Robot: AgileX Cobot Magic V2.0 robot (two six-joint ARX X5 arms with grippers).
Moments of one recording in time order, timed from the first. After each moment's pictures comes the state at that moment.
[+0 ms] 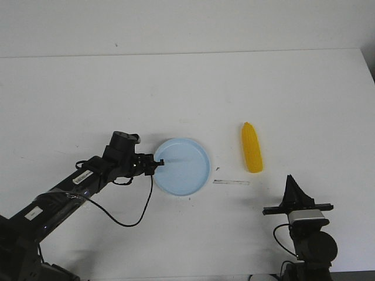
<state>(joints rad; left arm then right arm) -0.45 1.59 1.04 -0.24 0.26 -0.46 0.04 0.00 0.01 0.06 0.00 0.00</state>
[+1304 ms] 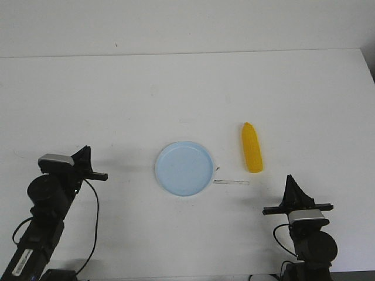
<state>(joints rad) -0.10 0.83 0.50 0.28 0.06 0.01 0.04 0.00 0.01 0.06 0.00 0.00</state>
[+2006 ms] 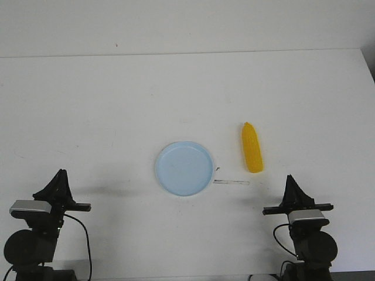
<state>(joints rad) -0.01 0.25 0.34 0.10 0.05 0.04 0.04 0.00 0.01 0.06 0.00 0.00</state>
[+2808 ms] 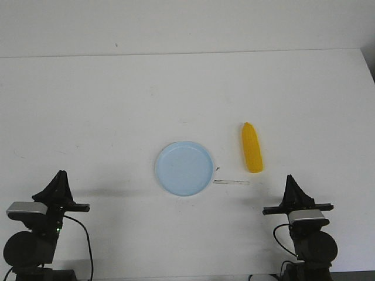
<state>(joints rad) -0.01 0.23 0.34 0.08 0.05 -0.07 0.04 0.00 0.01 0.06 0.00 0.00</state>
